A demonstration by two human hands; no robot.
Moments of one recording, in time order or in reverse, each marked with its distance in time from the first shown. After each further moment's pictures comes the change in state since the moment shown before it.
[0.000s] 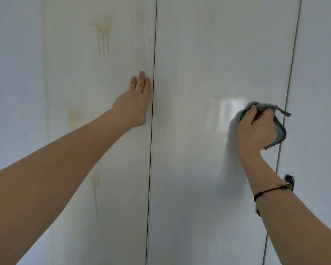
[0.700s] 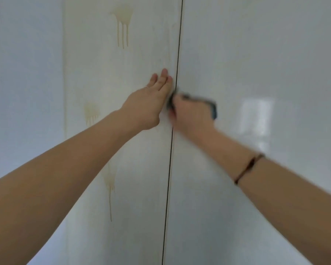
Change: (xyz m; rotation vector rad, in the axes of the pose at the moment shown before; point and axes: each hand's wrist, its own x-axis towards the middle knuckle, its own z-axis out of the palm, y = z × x) left_hand -0.007 -0.021 0.008 -0.093 0.049 0.077; right_hand -0.103 -0.108 0.117 -0.144 -0.283 -1.086
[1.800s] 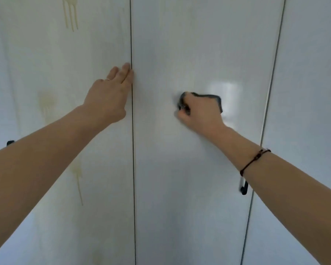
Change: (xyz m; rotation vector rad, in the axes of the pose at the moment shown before) left_hand -0.014 0.023 0.007 0.140 -0.009 -0.026; right_hand -0.075 0.099 -0.072 0.117 -0.194 0.098
